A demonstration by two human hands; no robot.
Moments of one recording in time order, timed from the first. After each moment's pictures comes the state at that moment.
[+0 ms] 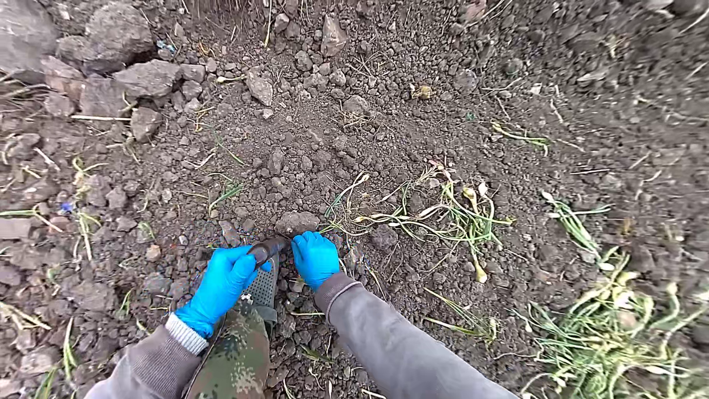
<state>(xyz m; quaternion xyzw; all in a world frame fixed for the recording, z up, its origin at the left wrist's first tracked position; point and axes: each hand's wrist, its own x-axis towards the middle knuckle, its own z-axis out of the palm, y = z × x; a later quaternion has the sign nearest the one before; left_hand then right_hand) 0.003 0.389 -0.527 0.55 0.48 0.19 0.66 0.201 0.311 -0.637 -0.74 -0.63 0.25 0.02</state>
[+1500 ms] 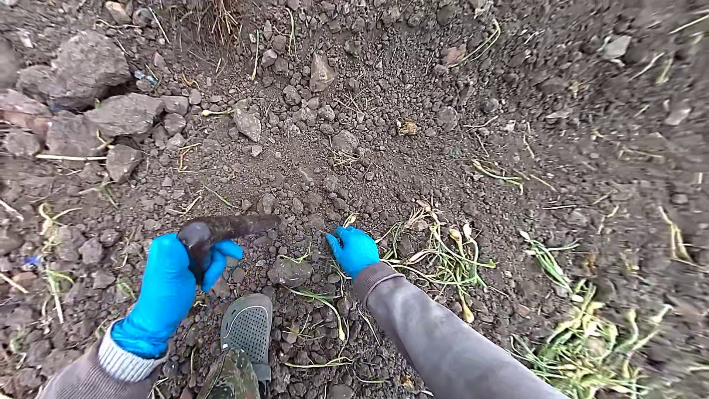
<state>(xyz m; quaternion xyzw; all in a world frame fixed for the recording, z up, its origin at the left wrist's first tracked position) 0.034 0.531 -0.500 0.51 0.43 0.29 0.69 0.347 0.404 -0.642 -0.79 -0.49 0.34 -0.12</state>
